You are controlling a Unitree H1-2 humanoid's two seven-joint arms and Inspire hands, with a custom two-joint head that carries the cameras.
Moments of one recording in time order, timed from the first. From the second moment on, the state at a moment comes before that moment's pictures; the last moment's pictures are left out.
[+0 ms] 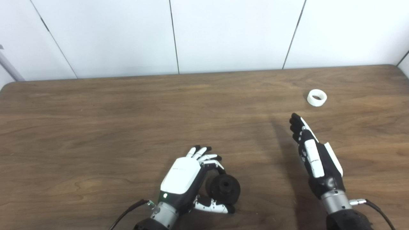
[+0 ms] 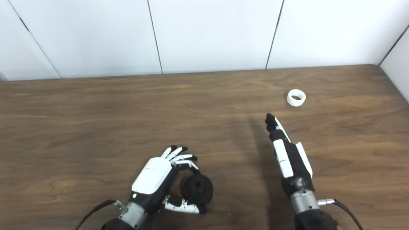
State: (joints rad) left arm 0.05 0.15 -0.55 -0.28 0.92 0.09 -0.14; right arm 0.23 -0.10 -0.05 -0.44 -0.01 0.20 0.05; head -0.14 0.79
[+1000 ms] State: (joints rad) left arm 0.05 0.15 -0.53 -0.22 0.94 0.03 -0.08; right arm 0.17 -0.16 -0.16 -0.55 -0.06 0.33 0.04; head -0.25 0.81
